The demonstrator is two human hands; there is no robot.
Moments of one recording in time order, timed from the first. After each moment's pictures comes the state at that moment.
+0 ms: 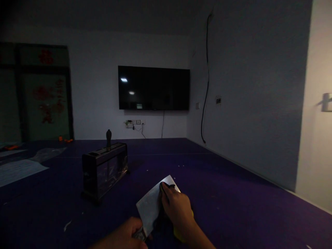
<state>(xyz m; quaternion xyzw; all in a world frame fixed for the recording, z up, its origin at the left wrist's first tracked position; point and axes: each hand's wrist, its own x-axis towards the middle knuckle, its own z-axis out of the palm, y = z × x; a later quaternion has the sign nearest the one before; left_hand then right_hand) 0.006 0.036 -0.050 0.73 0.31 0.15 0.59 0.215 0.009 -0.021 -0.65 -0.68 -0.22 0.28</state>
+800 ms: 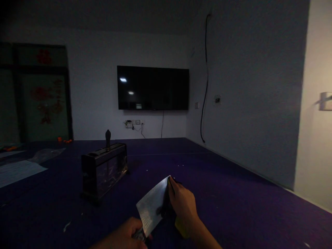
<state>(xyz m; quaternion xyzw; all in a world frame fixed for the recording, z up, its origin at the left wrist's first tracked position) 0.003 0.040 -0.056 0.74 0.31 0.14 0.58 0.233 0.015 -0.017 -0.70 -0.62 -0.21 0.27</state>
